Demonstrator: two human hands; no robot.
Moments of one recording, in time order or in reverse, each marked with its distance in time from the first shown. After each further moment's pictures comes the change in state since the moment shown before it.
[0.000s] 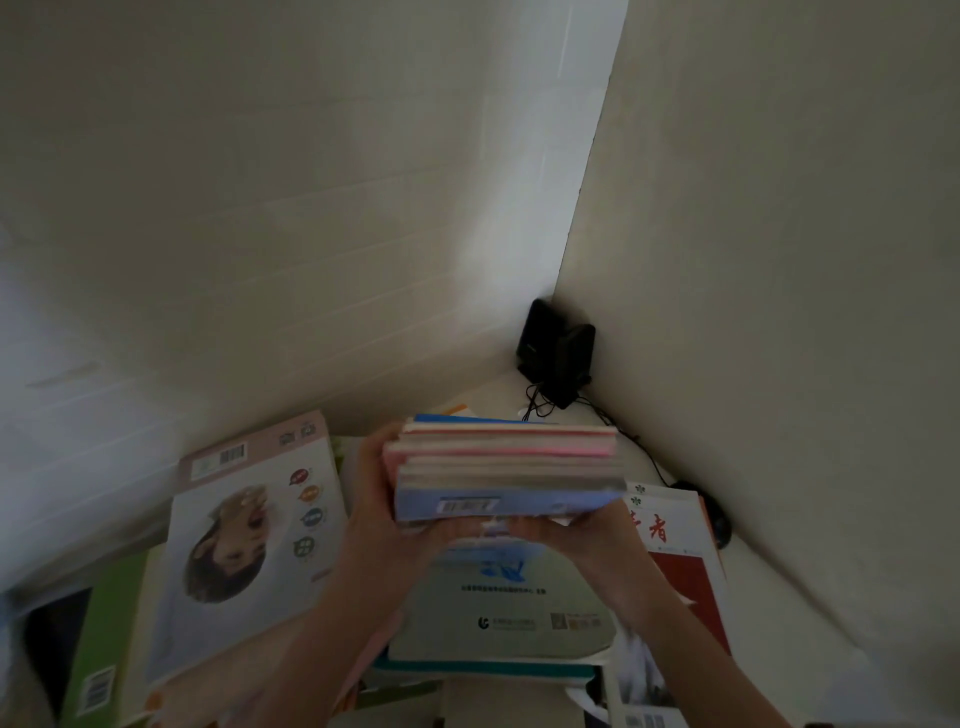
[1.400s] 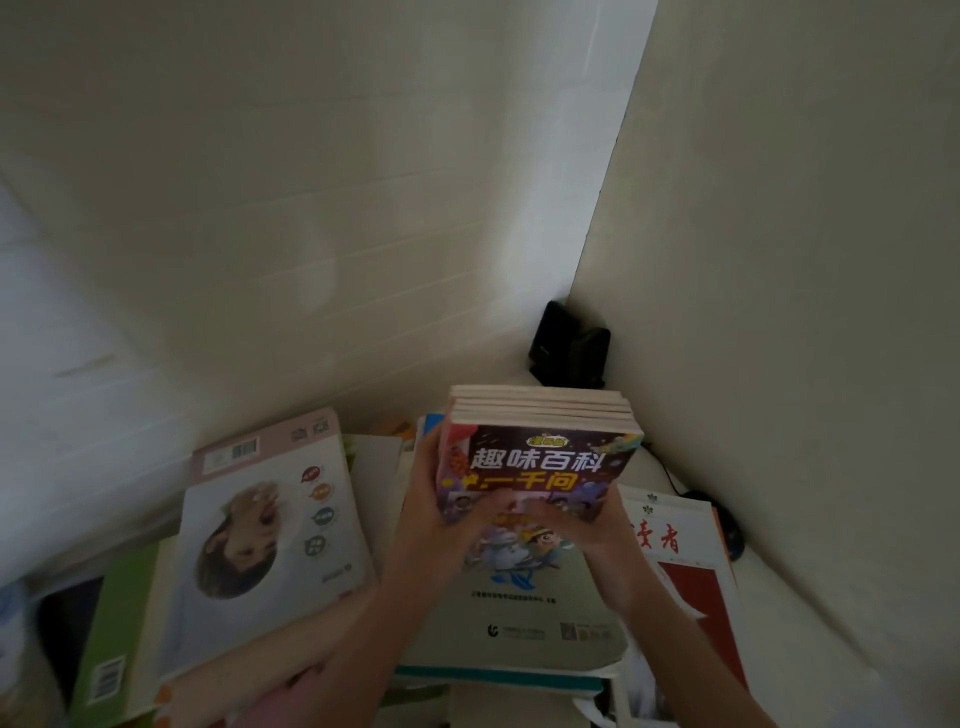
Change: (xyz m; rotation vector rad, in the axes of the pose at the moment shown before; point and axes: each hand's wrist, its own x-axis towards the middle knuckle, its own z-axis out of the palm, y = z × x) left_hand 0.014 -0.028 0.023 -0.027 -0.019 -0.137; right_hand 0.024 0.026 -0.001 0.174 0.081 -0.031
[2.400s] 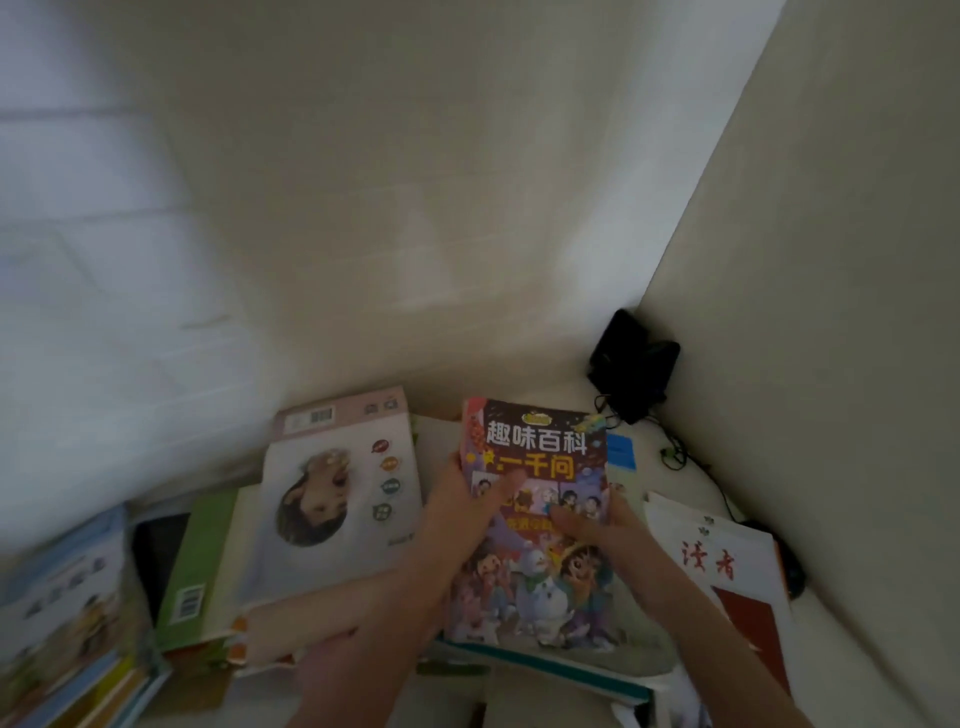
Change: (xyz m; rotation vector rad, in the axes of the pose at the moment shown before) left_hand 0.003 -0.024 -0.034 0.174 0.051 -0.332; right_hand 0.005 0.008 0.024 -0.115 -0.148 0.399
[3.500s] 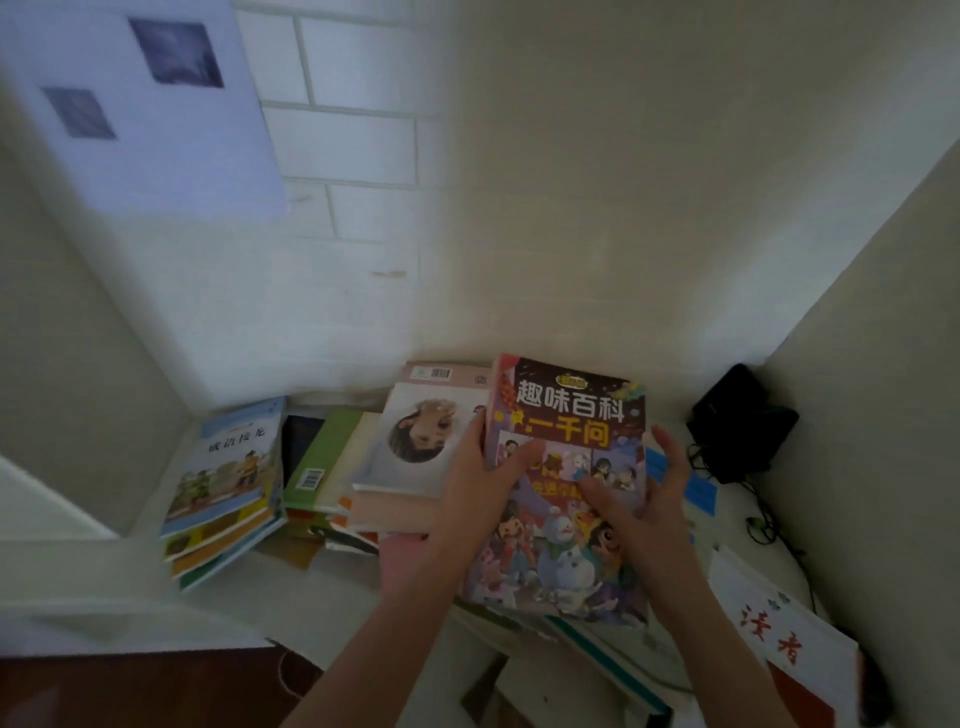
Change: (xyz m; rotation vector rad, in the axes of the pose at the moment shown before) left_hand -0.078 0.021 -0.025 -0.229 0.417 0.161; right_hand -0.028 -0.018 0.039 -0.139 -0.073 -0.390
